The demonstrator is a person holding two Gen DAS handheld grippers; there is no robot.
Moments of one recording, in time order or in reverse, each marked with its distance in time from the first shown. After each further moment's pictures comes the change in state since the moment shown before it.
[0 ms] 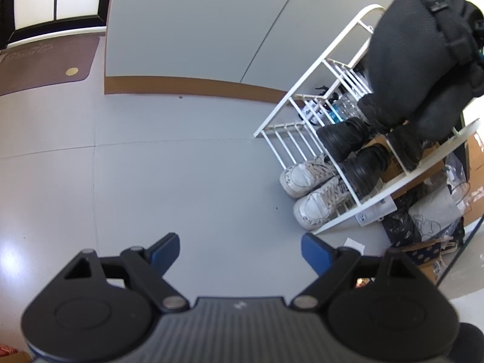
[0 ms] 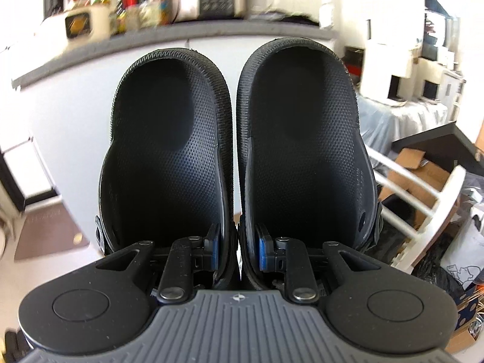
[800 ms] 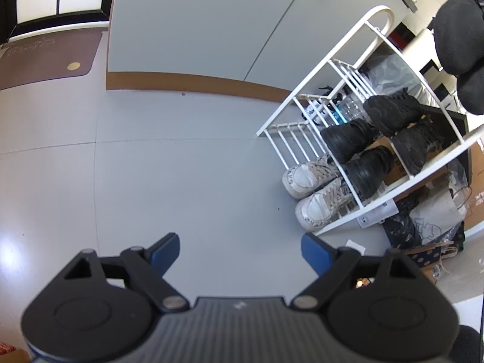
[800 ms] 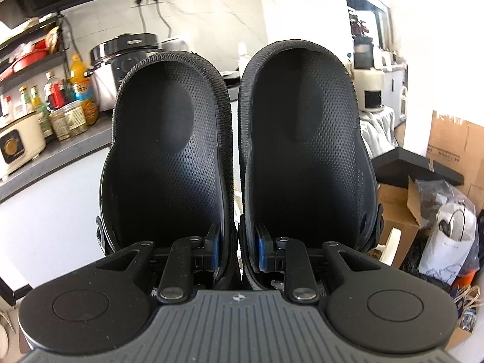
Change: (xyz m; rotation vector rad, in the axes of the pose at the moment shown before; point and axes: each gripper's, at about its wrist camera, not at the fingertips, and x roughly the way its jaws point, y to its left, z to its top) left arm 0.010 -0.001 0.006 -0.013 0.013 -0.007; right arm -0.031 -0.080 0.092 0.242 -0.124 -0.129
